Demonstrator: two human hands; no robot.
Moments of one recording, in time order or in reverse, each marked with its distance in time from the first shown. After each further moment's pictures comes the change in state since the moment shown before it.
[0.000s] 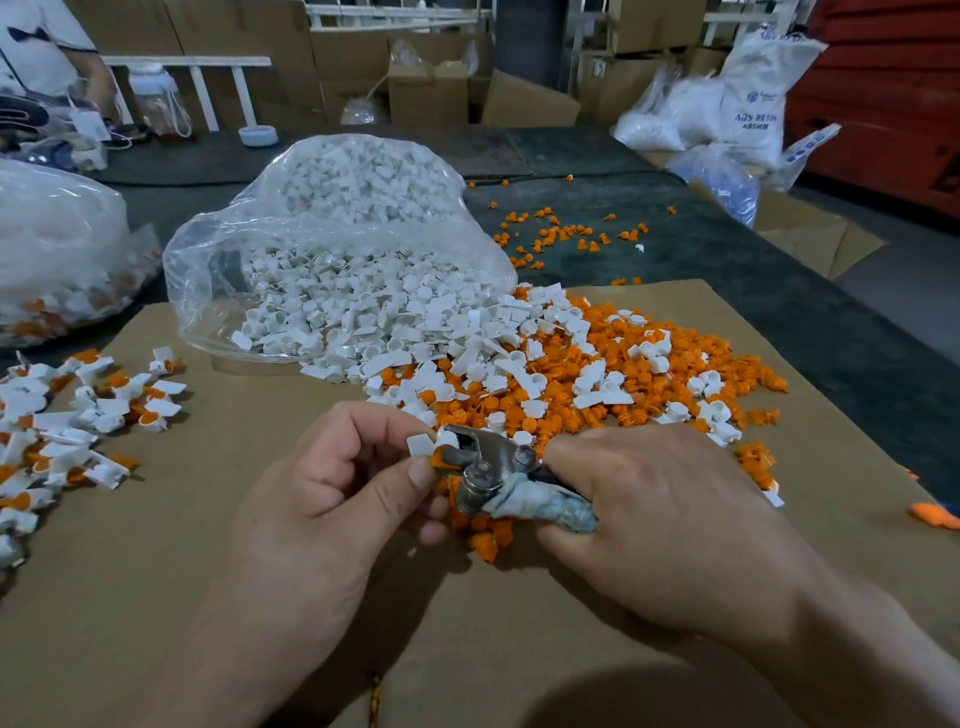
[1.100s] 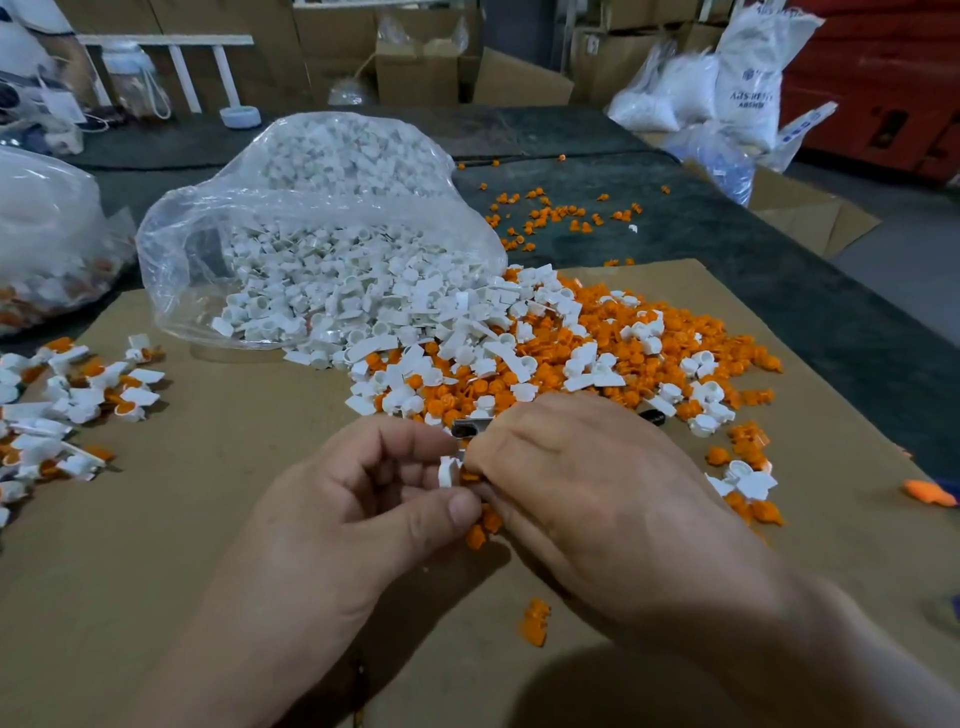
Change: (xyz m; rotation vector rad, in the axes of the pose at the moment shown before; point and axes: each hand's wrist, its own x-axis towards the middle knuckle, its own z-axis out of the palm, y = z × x) left_hand -0.008 0.006 0.008 -0.028 -0.094 -0.216; right_hand 0.003 -0.012 0.008 0.011 0.198 -0.232
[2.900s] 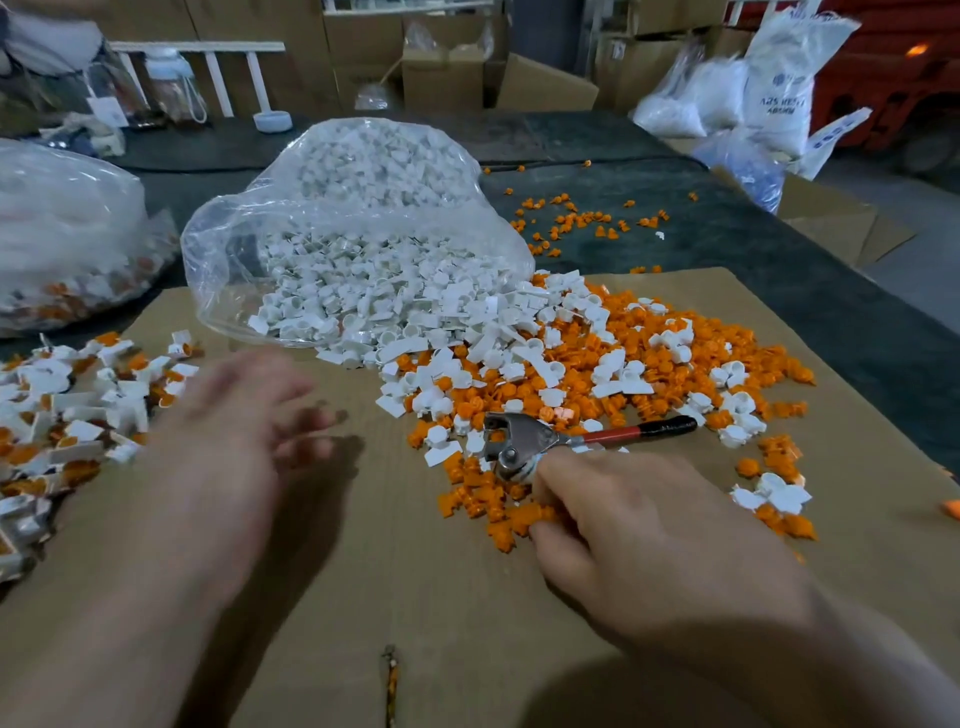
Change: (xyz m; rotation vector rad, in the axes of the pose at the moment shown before) left_hand 0.031 0.005 -0.060 0.092 0.574 0.032; right_hand -0.006 -0.005 0.005 0.139 -0.223 0.250
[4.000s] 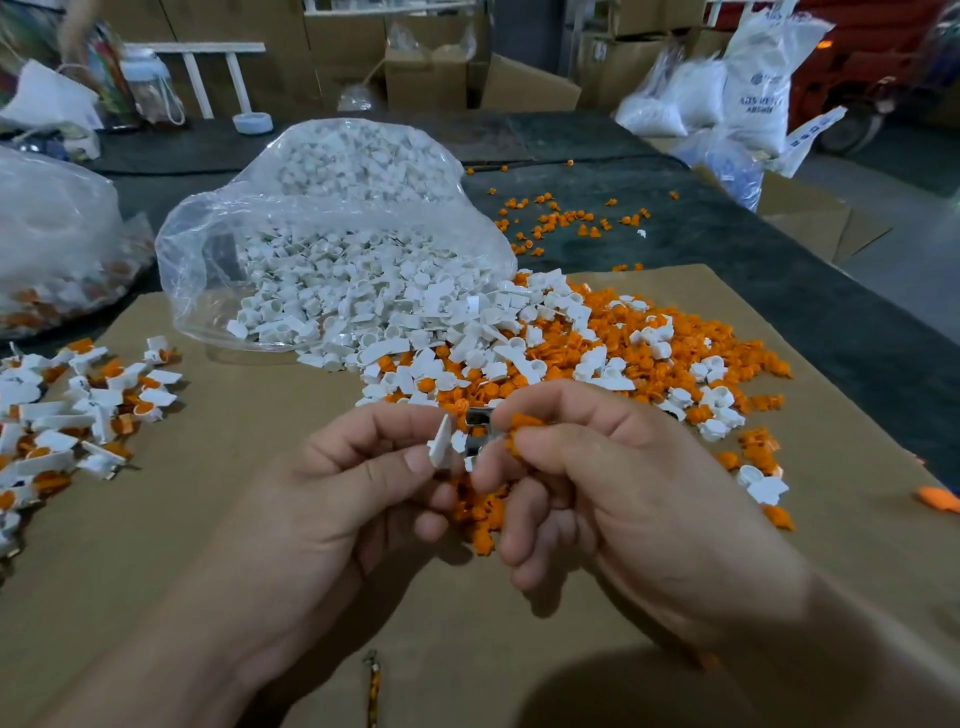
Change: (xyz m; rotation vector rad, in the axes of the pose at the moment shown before) left_hand -0.043 0.004 0.032 -0.423 -0.634 -0.291; right_hand 0.007 0.003 -0.003 1.602 -0.039 0.177
